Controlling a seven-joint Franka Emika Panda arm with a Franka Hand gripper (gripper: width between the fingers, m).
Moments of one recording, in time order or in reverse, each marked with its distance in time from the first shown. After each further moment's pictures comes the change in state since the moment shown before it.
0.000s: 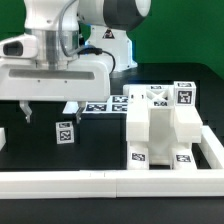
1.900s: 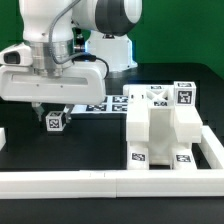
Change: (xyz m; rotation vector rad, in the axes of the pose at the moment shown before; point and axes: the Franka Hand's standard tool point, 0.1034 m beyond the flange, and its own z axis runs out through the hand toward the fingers) arm -0.051 0.004 0.014 0.034 -0.093 0.171
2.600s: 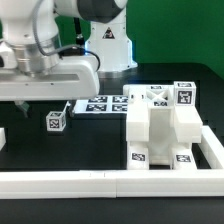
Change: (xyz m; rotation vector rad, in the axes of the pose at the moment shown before) arm 0.030 0.005 -0.031 0.085 -0.401 -0.017
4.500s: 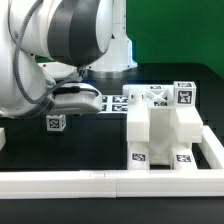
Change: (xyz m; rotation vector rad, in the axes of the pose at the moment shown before) arm -0.015 -0.012 0.026 0.097 -0.504 0.020
